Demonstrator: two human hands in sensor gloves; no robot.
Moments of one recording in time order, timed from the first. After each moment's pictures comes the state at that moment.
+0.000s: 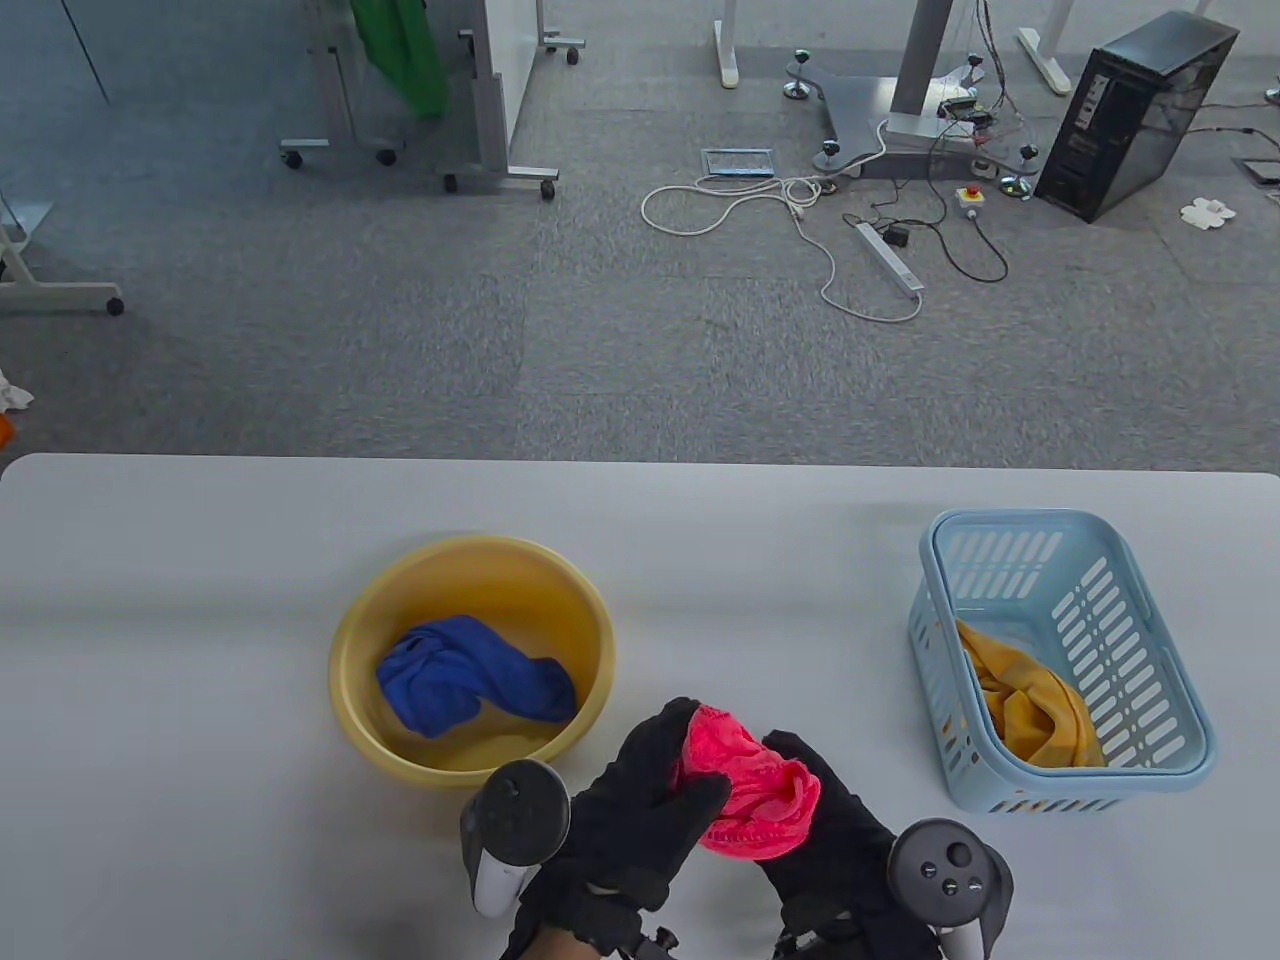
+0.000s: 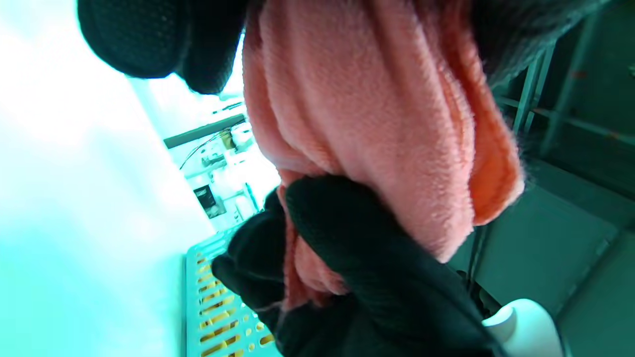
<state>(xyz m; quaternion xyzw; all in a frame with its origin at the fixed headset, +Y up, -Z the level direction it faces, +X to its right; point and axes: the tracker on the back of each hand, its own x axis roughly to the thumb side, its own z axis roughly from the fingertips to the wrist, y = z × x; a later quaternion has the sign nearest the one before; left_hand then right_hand) -0.083 -0.695 -0.236 0.00 -0.24 0.56 0.79 0.165 -0.707 -0.210 0.11 -0.10 0.85 0.51</state>
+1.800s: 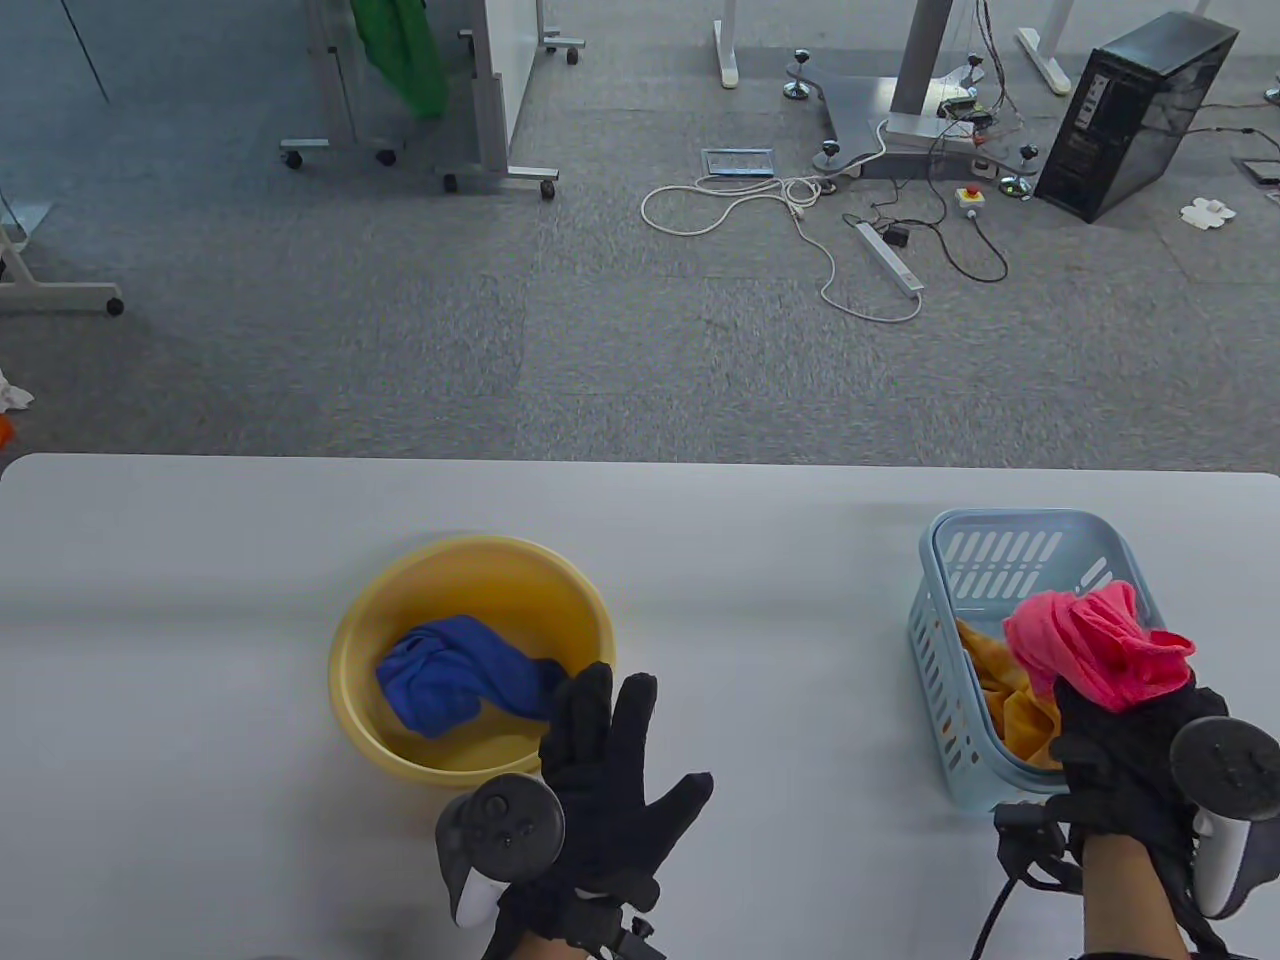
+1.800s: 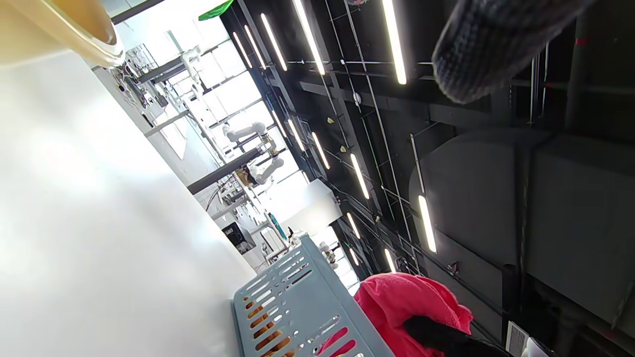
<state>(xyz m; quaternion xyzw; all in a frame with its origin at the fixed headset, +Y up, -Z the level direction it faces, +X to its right) -0.096 -0.691 -0.233 0.03 -0.20 0.50 0.84 0.357 -0.664 -0.245 -0.33 -0.14 0.84 0.40</state>
